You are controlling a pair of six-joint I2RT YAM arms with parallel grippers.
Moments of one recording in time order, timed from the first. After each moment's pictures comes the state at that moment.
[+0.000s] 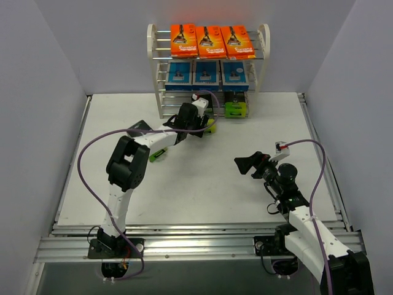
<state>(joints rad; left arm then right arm) -0.58 2.20 1.64 -0.01 -0.08 -0.03 0.20 0.78 0.21 0.39 -0.26 0.62</state>
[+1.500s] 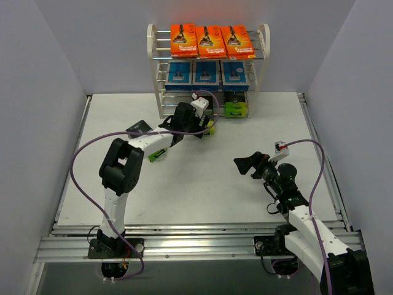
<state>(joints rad) -0.57 2.10 1.55 0.05 -0.01 0.04 0.20 0.80 0.20 0.41 -0.27 0.62</state>
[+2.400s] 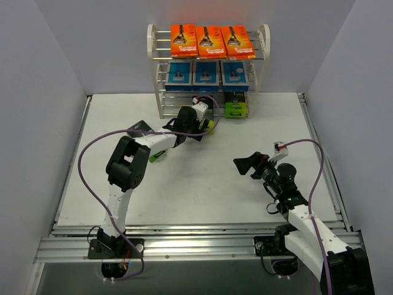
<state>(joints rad) -0.57 2.20 1.58 0.03 -0.12 0.06 0.20 0.81 0.20 0.42 -0.27 0.62</state>
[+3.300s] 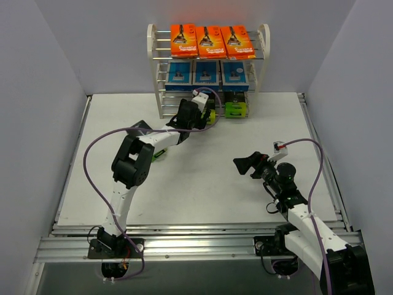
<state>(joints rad) -0.58 2.27 1.69 0.16 -0.26 0.06 0.20 0.83 0.20 0.43 -0.27 0.61</state>
